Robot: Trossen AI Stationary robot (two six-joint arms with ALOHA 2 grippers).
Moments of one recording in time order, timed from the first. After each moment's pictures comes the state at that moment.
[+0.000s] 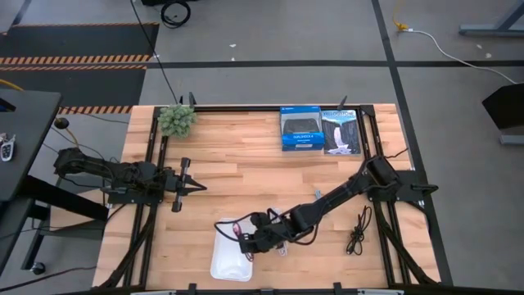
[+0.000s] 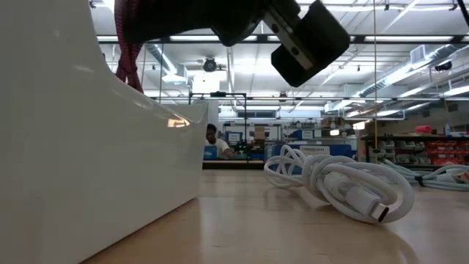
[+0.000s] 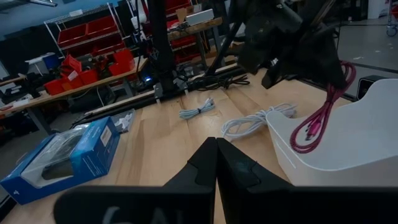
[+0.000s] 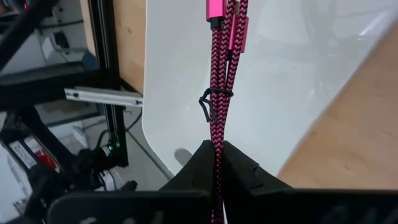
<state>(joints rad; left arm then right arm) -0.23 0.21 0.01 0.16 -0.10 0.26 0.45 2.10 1.56 -0.17 0.09 1.76</state>
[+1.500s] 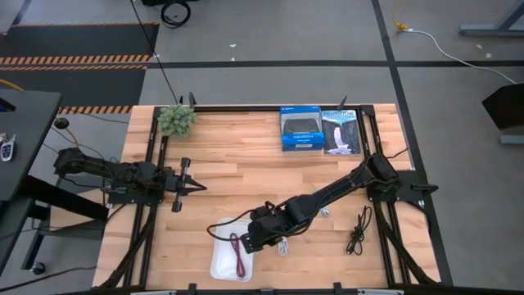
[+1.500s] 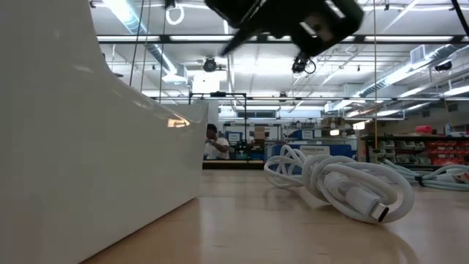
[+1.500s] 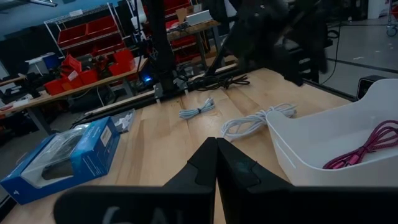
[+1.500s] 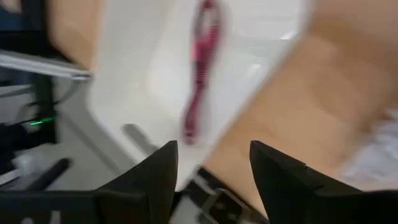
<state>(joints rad) -0.23 0.21 0.01 0.16 -0.10 0.26 0.41 2.09 1.77 -0.66 -0.08 1.58</state>
